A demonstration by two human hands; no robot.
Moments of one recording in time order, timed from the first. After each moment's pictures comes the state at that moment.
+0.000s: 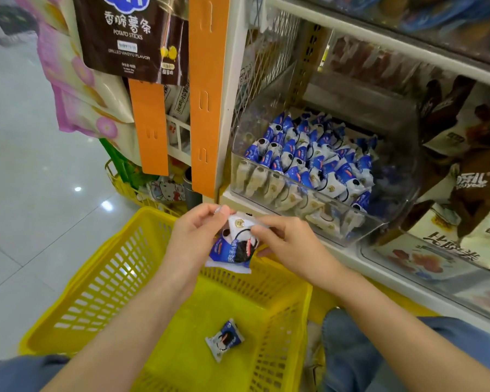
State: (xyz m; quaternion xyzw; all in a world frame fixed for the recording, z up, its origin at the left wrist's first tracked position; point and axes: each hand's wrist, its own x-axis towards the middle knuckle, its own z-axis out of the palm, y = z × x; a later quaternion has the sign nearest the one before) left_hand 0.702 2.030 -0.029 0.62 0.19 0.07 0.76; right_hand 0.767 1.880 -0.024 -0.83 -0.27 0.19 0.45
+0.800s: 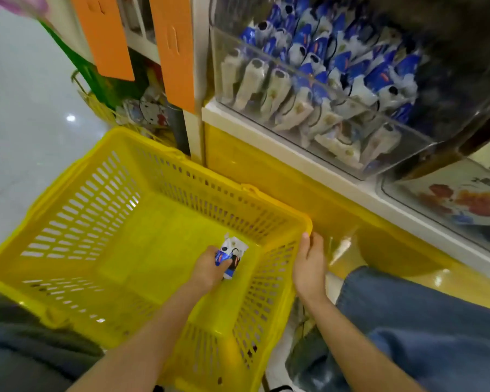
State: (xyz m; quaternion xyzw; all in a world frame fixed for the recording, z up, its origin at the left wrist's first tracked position) left_hand 0.662 1.968 -0.282 0.78 0.31 -0.21 0.50; right_hand 0.711 1.797 -0.220 -0.89 0.12 0.06 0.43
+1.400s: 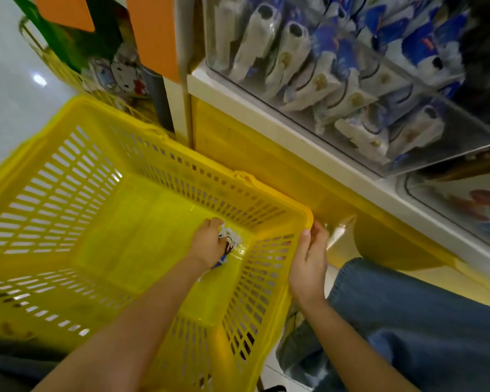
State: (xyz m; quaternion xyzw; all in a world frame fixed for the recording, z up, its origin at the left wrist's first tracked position) left_hand 0.702 1.968 -0.315 0.88 0.19 -0.22 0.38; right_hand 0.709 1.795 -0.229 -0.89 0.10 0.02 0.45
